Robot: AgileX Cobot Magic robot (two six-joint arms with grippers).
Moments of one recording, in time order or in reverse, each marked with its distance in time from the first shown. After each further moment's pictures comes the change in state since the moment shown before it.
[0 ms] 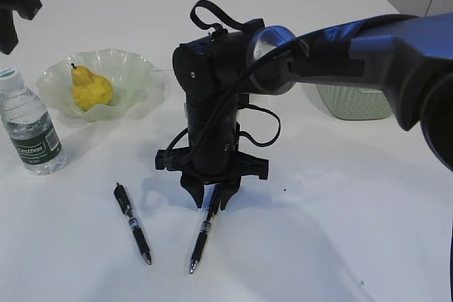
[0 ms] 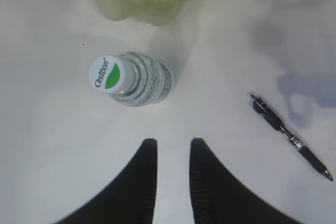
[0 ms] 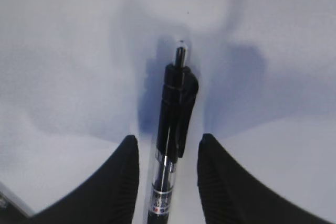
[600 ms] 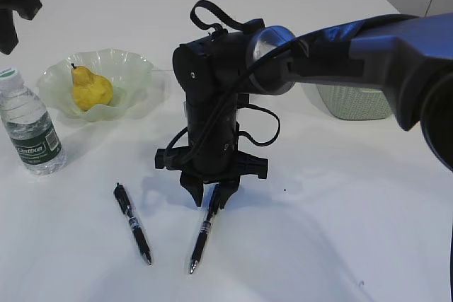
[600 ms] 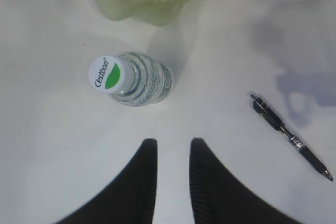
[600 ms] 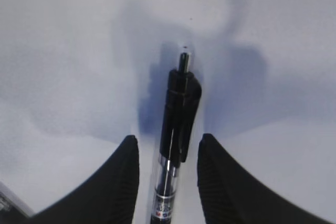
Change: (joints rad) left arm 0.000 0.000 0.000 0.000 0.000 0.000; right arm 0.000 0.000 0.000 -0.005 -0.012 0.000
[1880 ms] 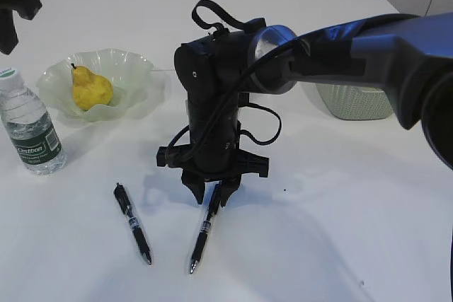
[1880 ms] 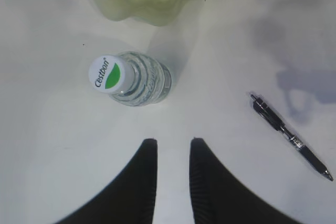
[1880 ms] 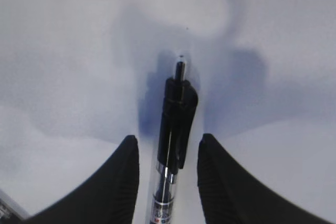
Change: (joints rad) left arm 0.000 0.000 0.000 0.000 0.000 0.000; right arm -0.006 0.000 0.000 -0.008 -0.009 0.010
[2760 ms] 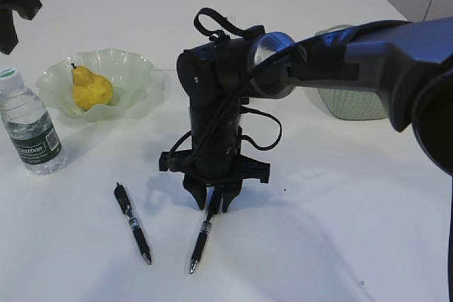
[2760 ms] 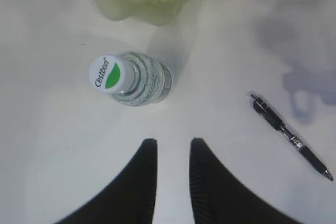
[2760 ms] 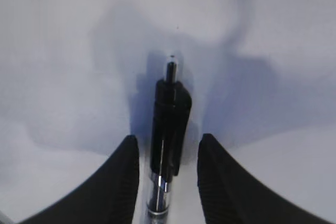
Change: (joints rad) left arm 0.000 0.000 0.000 0.000 0.000 0.000; right arm -0.008 0.020 0.000 0.017 0.006 0.004
